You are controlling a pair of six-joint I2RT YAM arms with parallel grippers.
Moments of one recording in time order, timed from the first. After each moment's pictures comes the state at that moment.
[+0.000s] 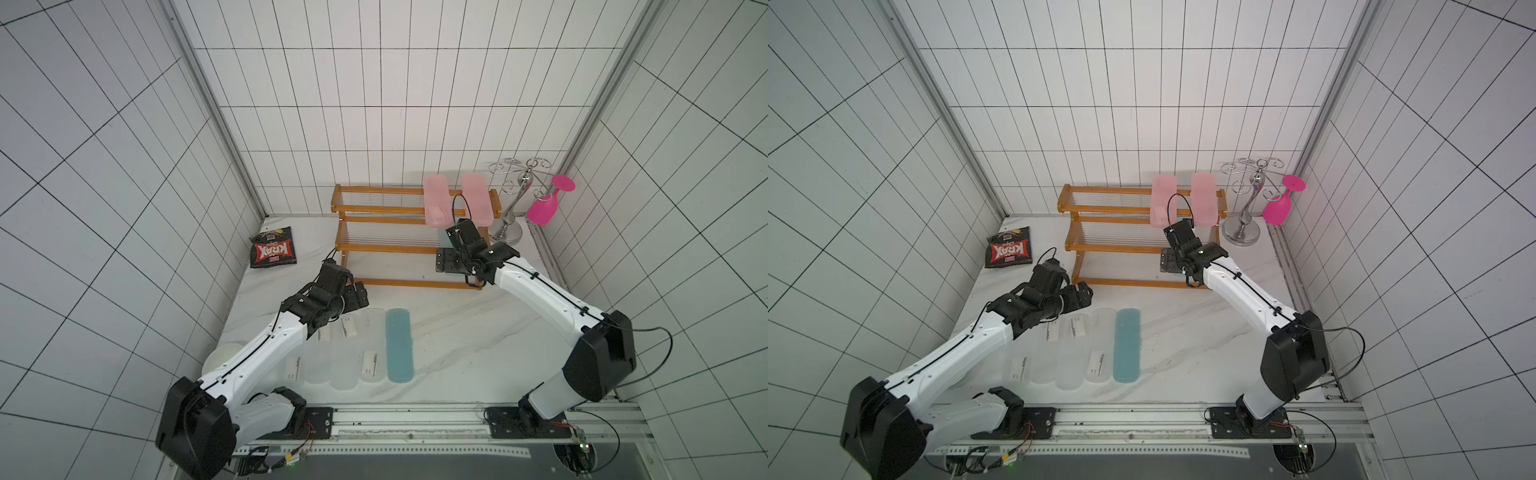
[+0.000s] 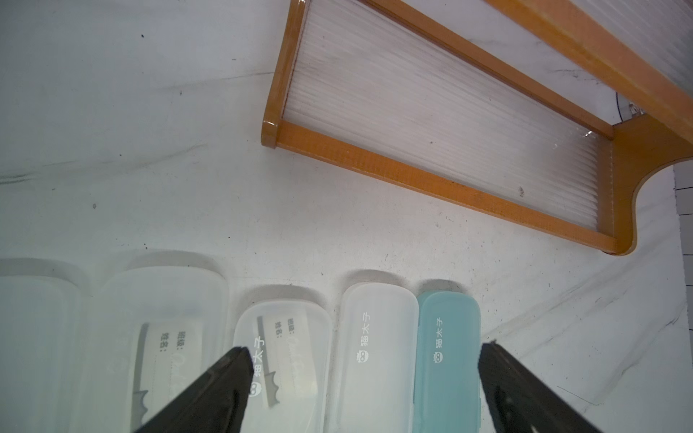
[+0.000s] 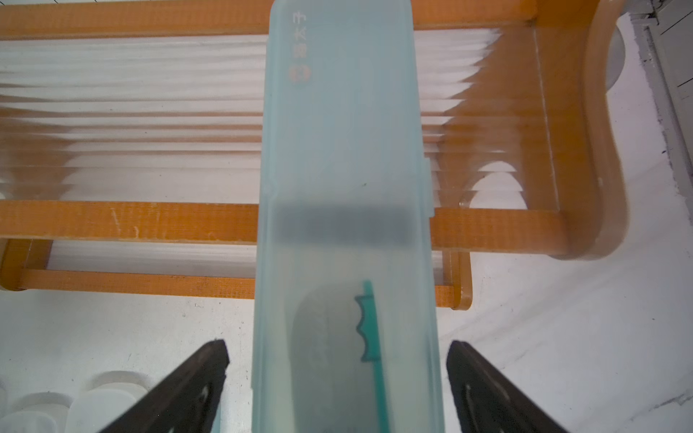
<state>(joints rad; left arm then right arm) -0.48 1.16 0.84 -0.56 -0.05 -0.70 0.63 1.57 1.38 -0.73 0.31 0.46</state>
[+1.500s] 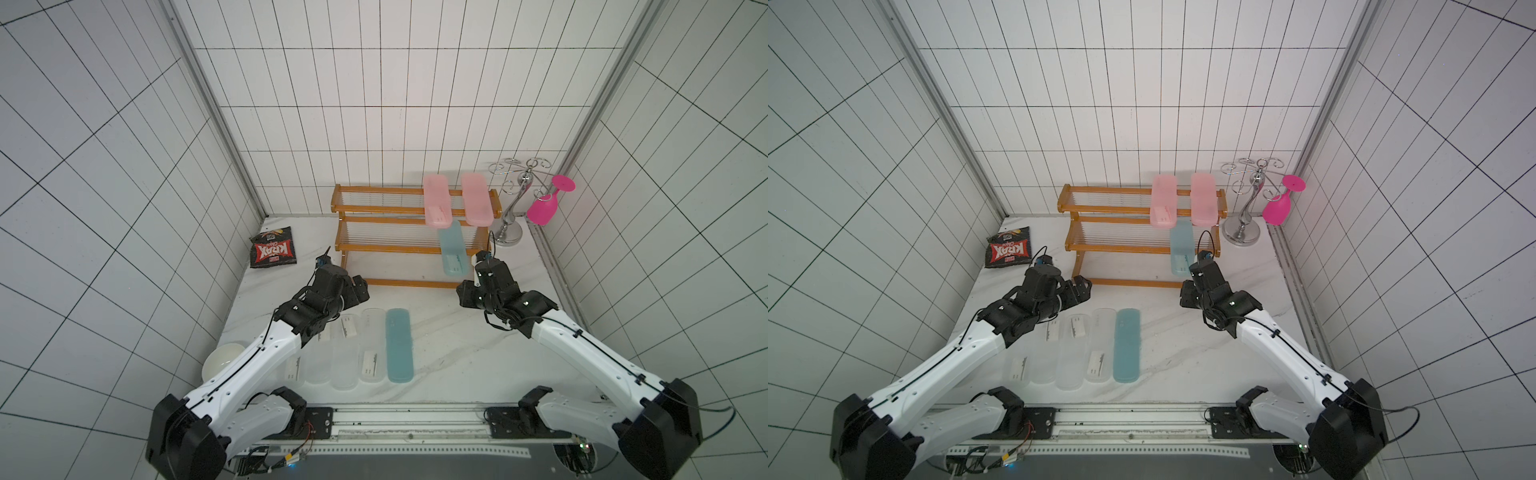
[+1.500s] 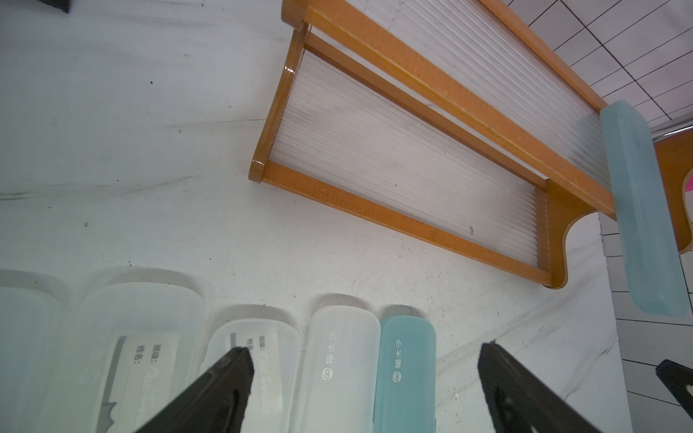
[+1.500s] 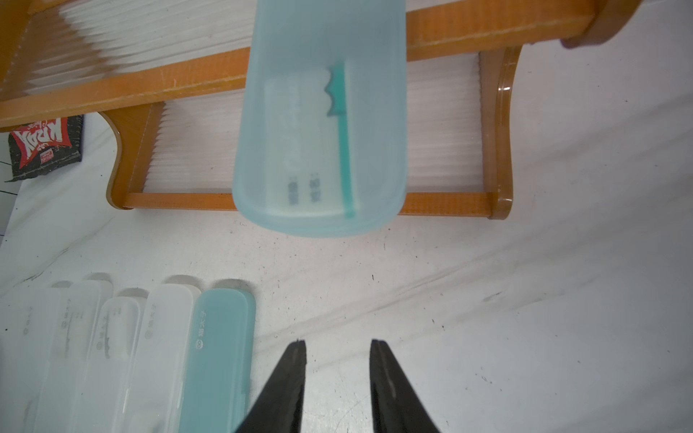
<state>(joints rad) -0.51 1.07 0.83 -0.50 -0.12 -0.79 0.65 1.15 0.88 -0.51 0.12 0.53</state>
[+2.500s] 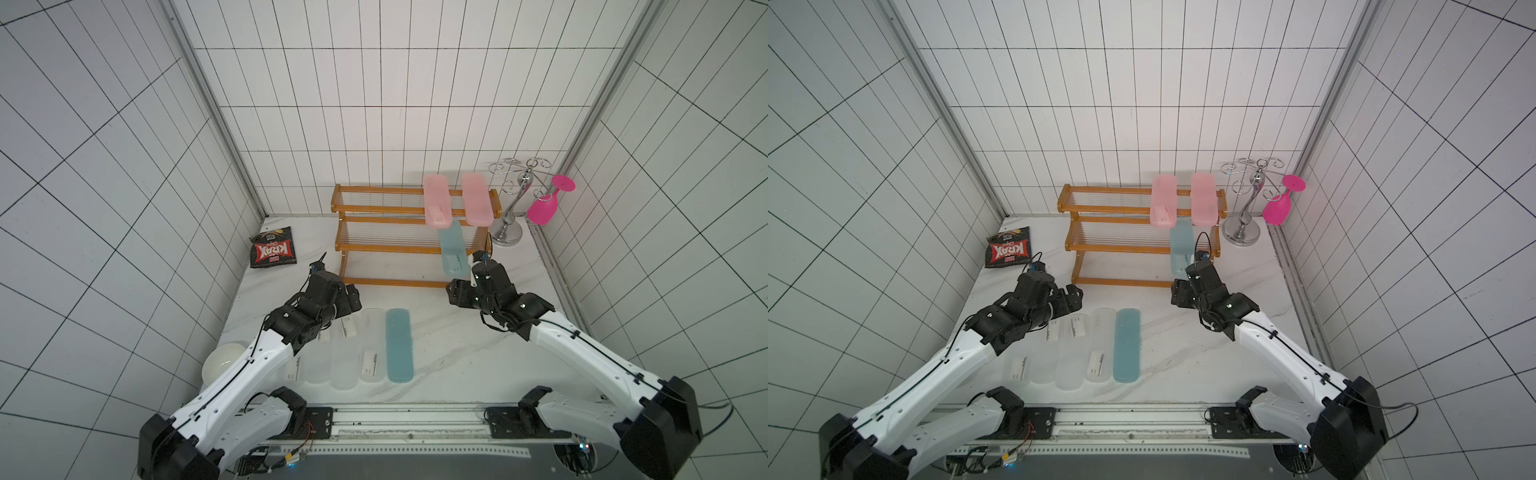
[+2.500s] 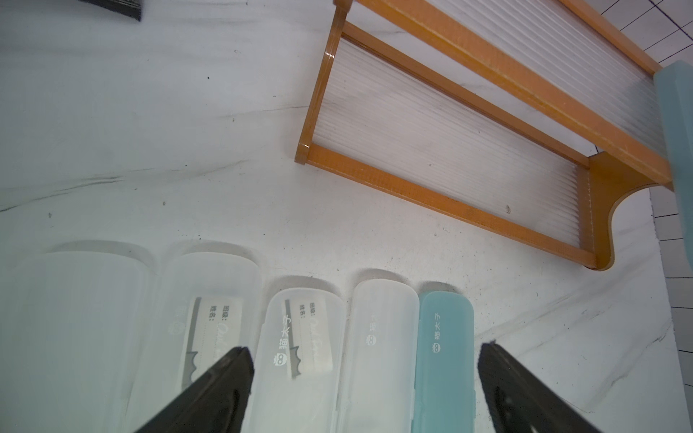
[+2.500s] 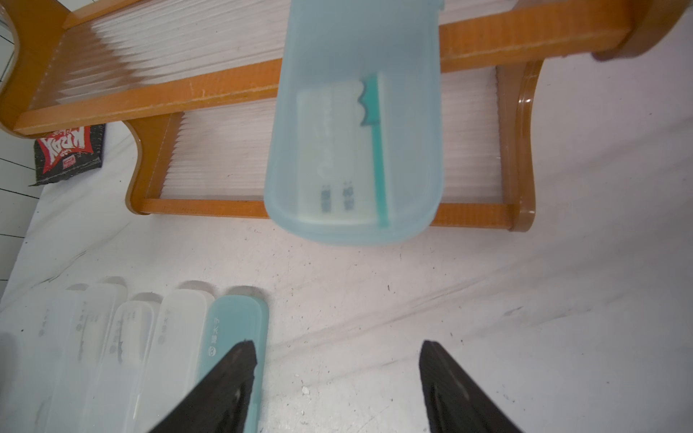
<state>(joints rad) -0.51 0.96 0.82 -0.67 -0.16 -0.74 0.72 1.11 0.83 -0.49 0.13 0.58</state>
